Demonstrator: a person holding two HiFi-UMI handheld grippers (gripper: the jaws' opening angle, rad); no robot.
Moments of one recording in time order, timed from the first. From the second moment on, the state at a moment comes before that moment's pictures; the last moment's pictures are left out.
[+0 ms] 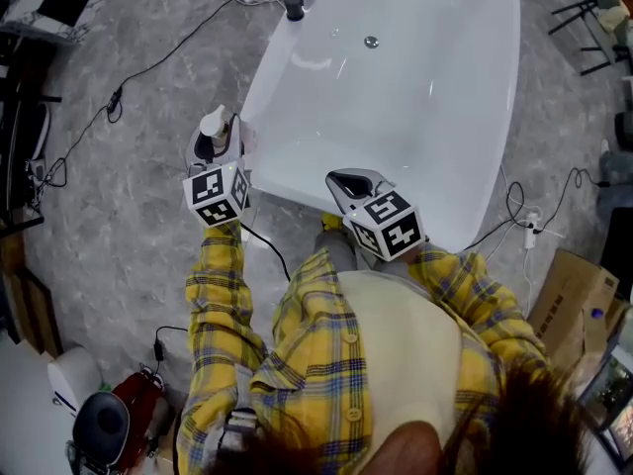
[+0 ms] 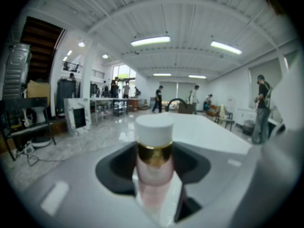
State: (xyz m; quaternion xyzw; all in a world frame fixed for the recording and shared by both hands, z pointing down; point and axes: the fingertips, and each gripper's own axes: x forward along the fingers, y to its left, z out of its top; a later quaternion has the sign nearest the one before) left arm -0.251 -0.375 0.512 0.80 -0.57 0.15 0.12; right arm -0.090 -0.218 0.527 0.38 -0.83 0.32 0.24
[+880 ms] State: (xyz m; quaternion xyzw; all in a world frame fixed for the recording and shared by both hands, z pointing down) left arm -0.252 -0.381 0.528 0.80 -0.57 0.15 0.11; right arm -0.089 -0.209 0.529 0.39 -0.83 0.33 0.24
